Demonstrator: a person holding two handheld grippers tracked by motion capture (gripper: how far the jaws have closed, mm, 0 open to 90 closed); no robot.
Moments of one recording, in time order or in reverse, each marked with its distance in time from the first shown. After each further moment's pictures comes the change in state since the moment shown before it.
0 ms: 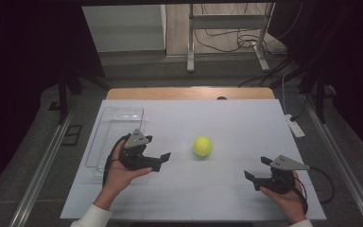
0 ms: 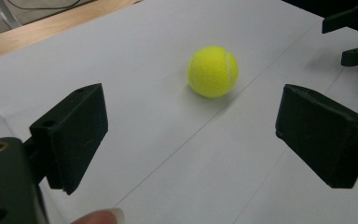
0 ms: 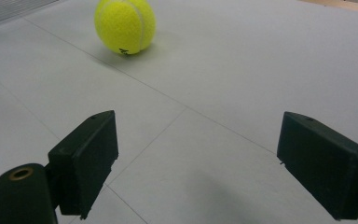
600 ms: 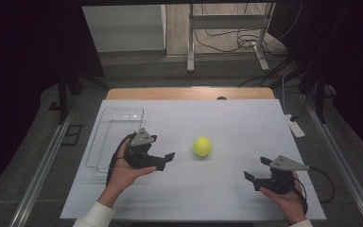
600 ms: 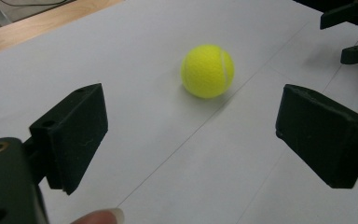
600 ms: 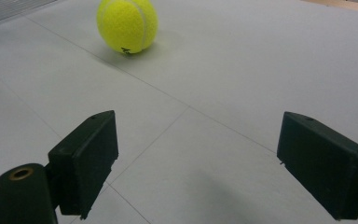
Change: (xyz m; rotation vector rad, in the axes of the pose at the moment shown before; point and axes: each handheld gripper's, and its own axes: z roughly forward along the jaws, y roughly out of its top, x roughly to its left) left arm -0.002 0.005 0.012 0.021 -0.021 0.014; right arm 0.001 0.000 0.000 0.002 0.007 -0.004
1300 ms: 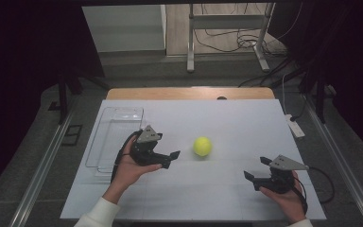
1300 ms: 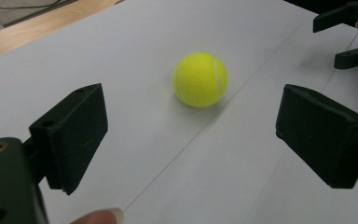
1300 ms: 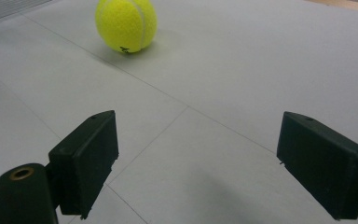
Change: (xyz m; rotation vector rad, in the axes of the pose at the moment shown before) left arm -0.003 0.011 0.013 0.010 -0.025 0.023; right arm -0.001 0.000 0.001 0.003 -0.001 -0.004
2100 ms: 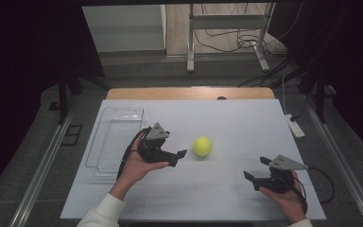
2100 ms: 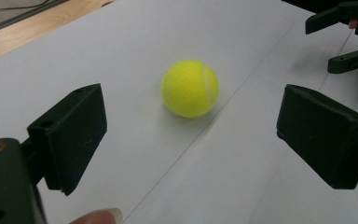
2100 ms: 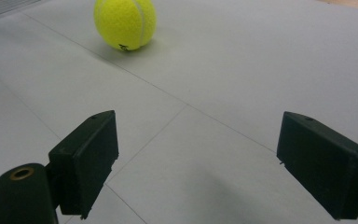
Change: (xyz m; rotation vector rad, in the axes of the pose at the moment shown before) left arm -0.005 0.012 0.015 0.013 -0.023 0.023; right arm 0.000 0.000 0.001 0.010 -0.003 -0.006
